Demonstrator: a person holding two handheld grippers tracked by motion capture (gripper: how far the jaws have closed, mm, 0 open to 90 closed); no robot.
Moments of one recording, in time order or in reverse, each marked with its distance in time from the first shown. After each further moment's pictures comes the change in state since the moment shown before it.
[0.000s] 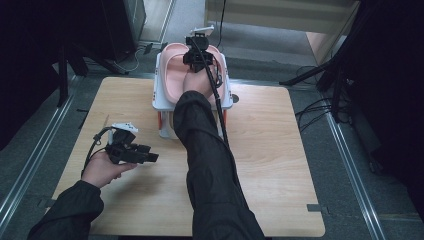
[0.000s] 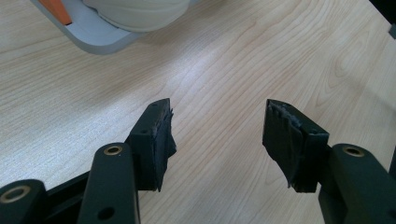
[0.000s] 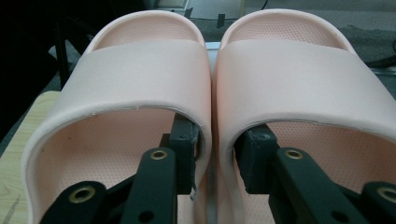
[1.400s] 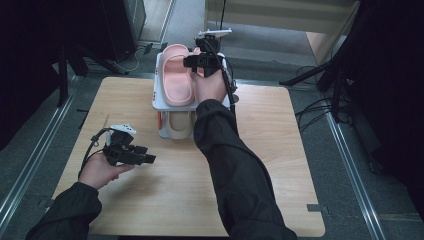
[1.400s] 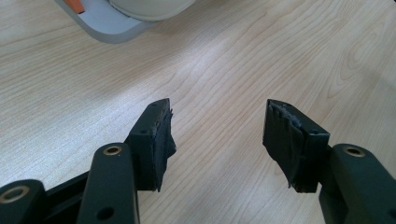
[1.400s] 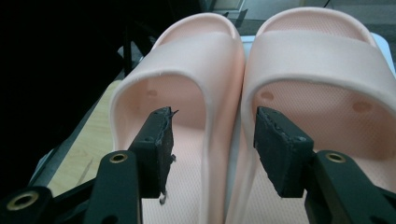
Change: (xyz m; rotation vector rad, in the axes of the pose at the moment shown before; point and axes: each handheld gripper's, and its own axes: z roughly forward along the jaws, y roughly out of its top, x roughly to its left) left arm 0.001 -0.005 -0.004 0.020 0.035 0.011; right arm -0.027 -0.010 -0.038 0.005 0.251 -0.001
